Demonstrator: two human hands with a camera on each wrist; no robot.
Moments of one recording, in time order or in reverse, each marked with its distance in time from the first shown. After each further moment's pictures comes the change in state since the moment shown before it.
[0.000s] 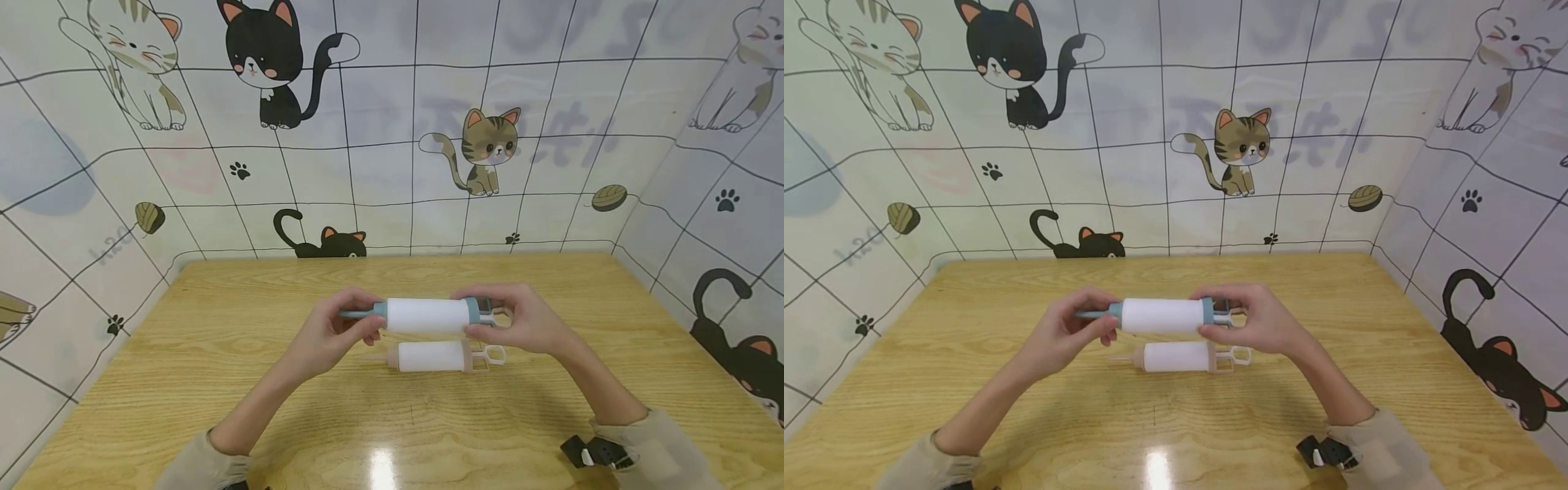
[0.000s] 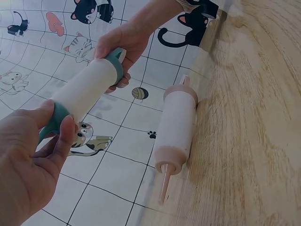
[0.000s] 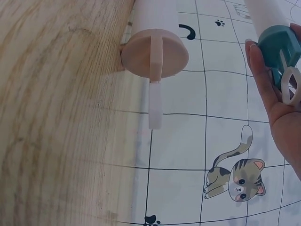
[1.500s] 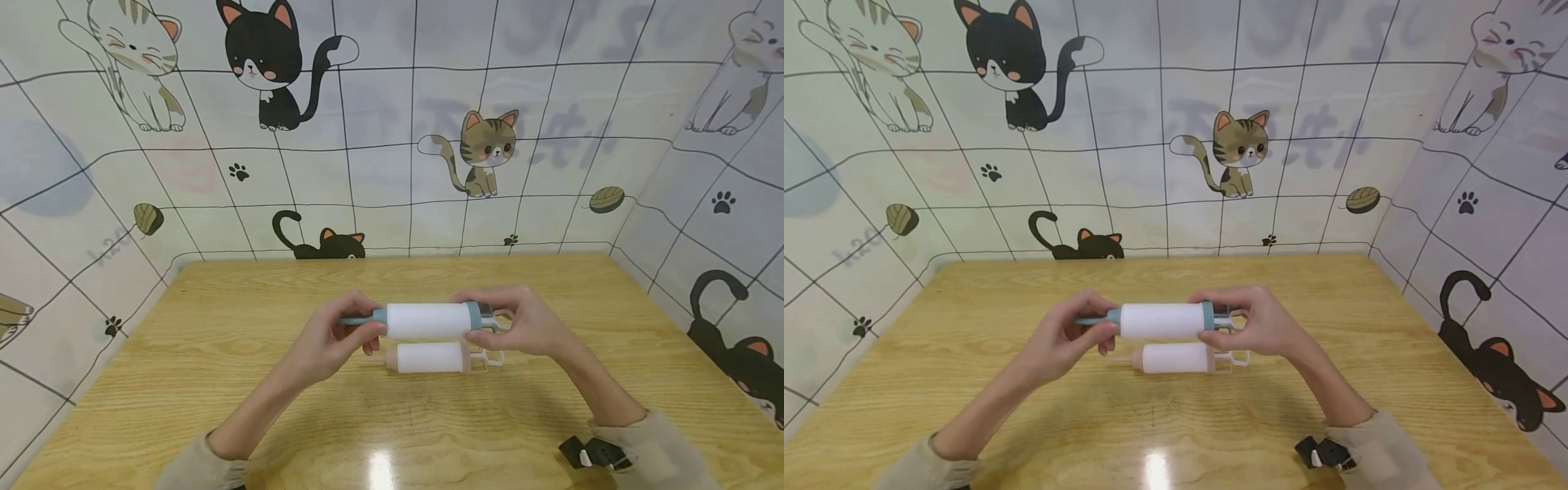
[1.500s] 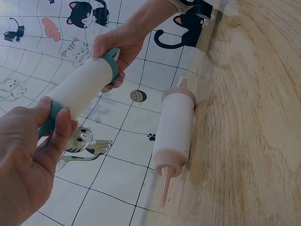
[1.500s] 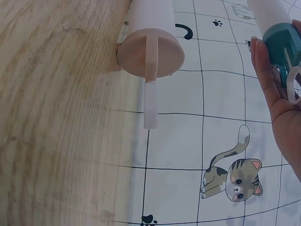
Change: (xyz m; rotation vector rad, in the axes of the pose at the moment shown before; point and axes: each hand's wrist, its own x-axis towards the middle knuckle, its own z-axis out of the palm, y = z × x) left_hand -0.002 0.004 0.006 0.034 -0.028 0.074; right_hand -0.001 -0.002 -0.002 0.043 -0.013 -0.031
